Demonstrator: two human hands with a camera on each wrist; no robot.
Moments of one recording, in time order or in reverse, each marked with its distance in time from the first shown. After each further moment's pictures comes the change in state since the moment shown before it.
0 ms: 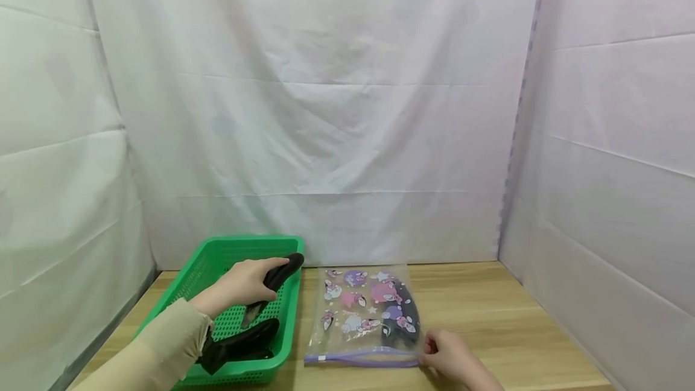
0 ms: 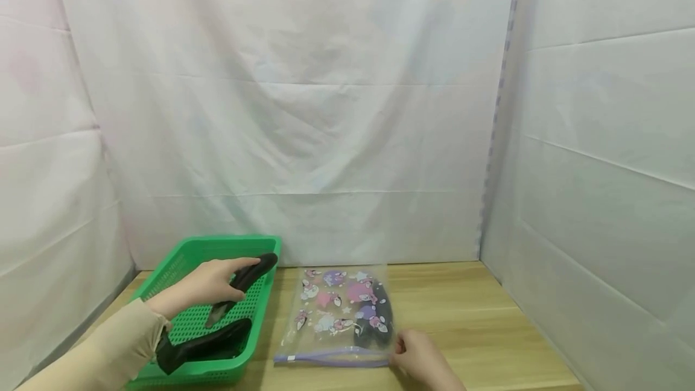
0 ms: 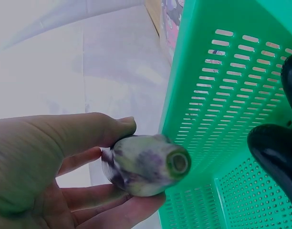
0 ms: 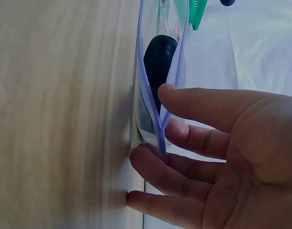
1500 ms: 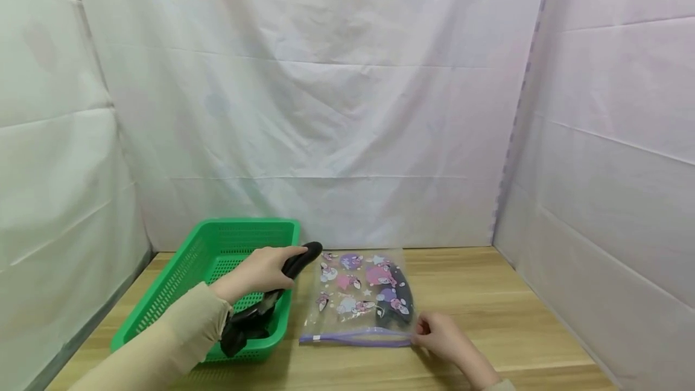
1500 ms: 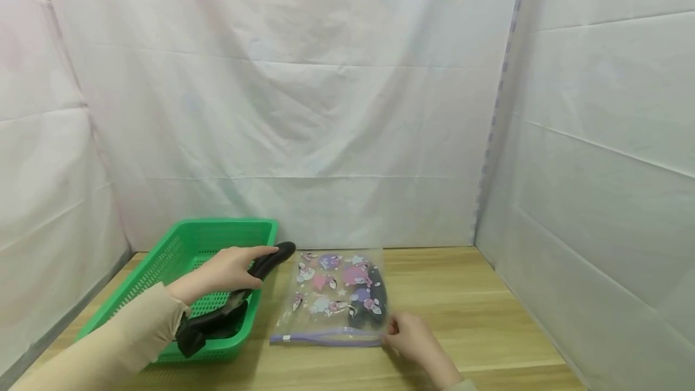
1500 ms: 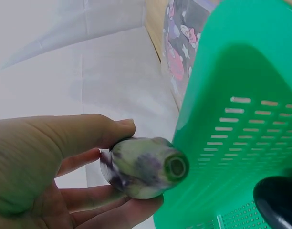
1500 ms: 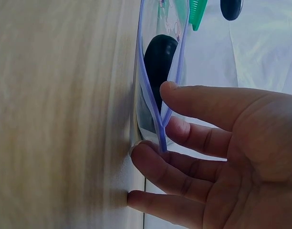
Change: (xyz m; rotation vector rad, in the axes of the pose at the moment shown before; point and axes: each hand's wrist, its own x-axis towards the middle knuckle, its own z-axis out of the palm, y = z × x) left_hand 0.016 0.032 0.016 0.021 -0.040 0.050; right_hand -0.002 -0.009 -0.005 -0.050 0.035 -0.027
